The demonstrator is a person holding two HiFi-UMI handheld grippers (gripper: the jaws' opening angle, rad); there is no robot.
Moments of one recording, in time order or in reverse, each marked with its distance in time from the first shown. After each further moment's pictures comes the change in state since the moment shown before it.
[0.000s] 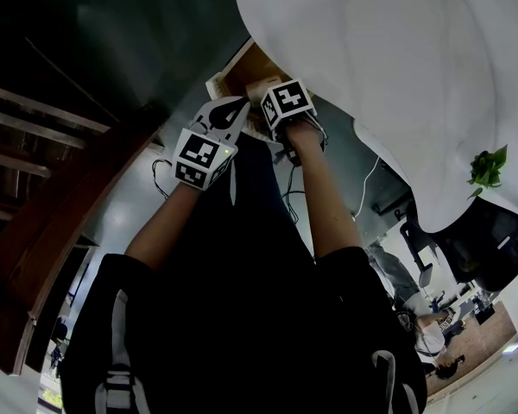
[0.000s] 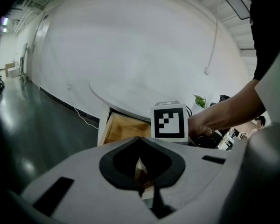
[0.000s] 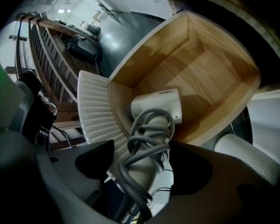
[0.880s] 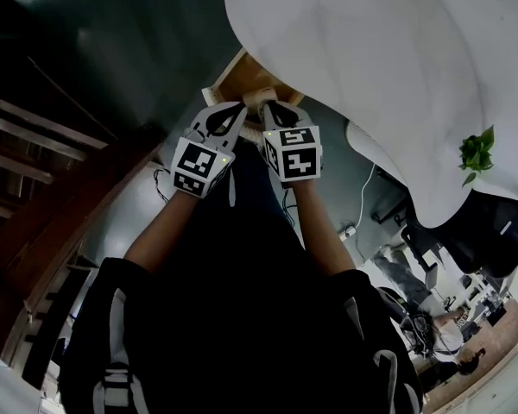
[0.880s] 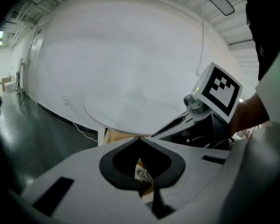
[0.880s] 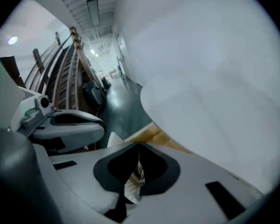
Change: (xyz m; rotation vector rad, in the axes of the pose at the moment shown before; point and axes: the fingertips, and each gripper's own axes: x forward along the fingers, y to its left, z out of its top) left arm -0.024 -0.030 0.040 0.111 -0.099 0.000; right arm -0.151 0.043 0.024 -0.146 -0.822 -0.230
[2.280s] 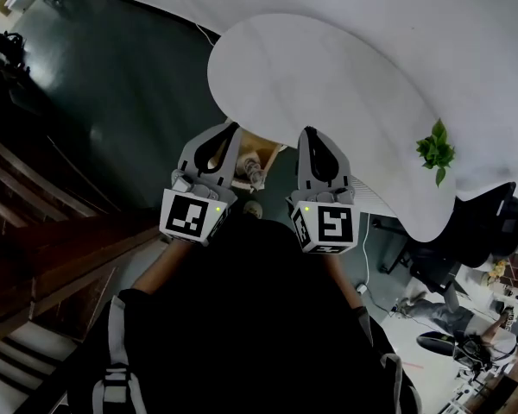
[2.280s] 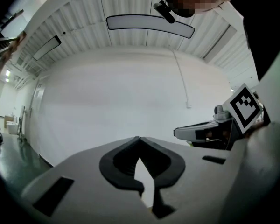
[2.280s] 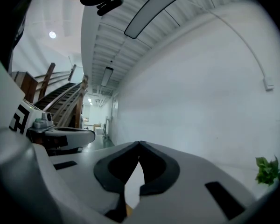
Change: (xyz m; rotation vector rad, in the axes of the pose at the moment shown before) left arm -0.124 -0.103 0.226 0.222 -0.502 0.094; right arm -0.312 0.002 0.131 -0.139 -0.885 -0.308
